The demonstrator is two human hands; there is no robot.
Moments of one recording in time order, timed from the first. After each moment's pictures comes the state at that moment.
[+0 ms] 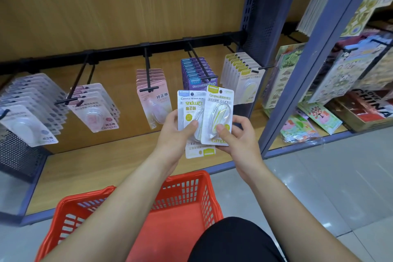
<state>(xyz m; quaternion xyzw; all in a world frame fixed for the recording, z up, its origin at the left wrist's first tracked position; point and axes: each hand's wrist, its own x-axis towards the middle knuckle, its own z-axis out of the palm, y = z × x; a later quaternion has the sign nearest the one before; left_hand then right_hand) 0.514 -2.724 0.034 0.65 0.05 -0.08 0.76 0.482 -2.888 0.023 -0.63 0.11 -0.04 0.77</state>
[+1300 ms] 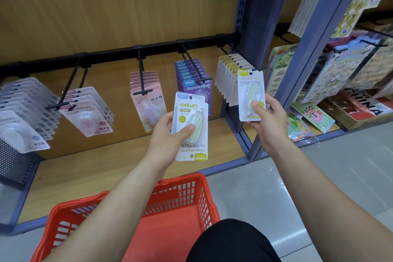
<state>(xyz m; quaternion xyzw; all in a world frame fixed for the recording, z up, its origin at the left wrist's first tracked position) 0.509 -2.719 0.047 0.71 0.04 -0.07 0.70 0.533 -2.967 0.031 -0.60 0.20 -0.17 0.76</state>
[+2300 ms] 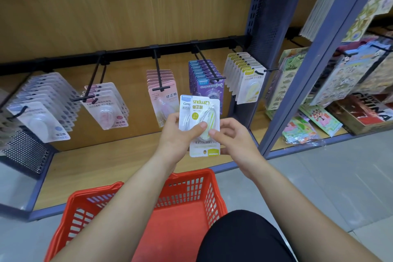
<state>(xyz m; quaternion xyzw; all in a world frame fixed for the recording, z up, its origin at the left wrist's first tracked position) 0.497 -2.711 0.054 0.70 0.06 -0.05 0.70 0.480 -2.876 0.033 -0.71 0.05 0.04 0.70</state>
